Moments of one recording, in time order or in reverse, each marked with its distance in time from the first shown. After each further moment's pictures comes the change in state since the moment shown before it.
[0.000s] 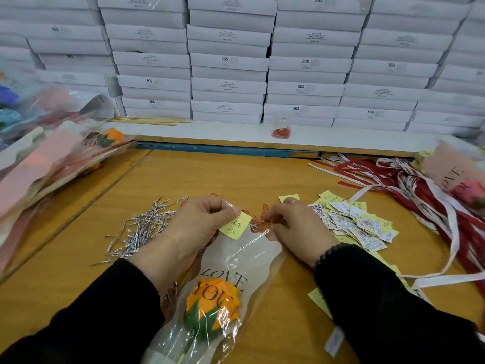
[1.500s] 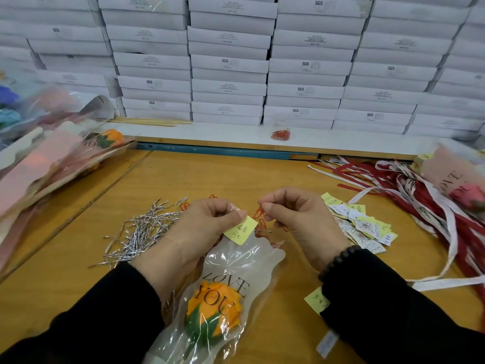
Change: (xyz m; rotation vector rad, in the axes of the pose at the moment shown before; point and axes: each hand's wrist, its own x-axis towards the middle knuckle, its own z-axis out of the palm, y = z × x) left_hand 0.000 0.000 0.005 -0.022 -0.061 0.004; right_hand -0.012 -0.018 -0.015 0.968 0.104 0.020
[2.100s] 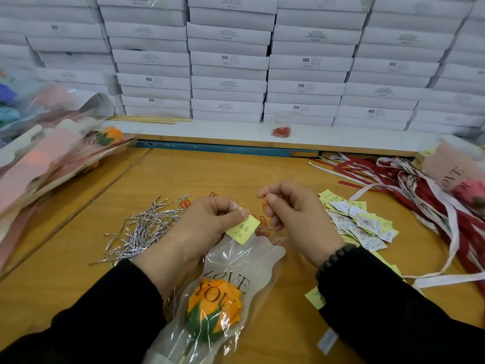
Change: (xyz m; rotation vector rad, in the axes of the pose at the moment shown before) left_hand -0.003 0.000 0.003 -0.024 -0.006 0.010; right_hand -0.003 -0.004 0.006 -0.194 -0.001 0.006
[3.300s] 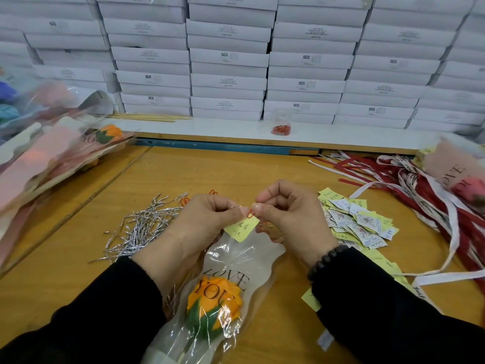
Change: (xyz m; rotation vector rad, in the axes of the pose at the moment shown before) left_hand 0.002 0.000 -0.001 0.013 0.008 0.025; right_hand -0.003 0.000 0.008 0.140 0.034 0.011
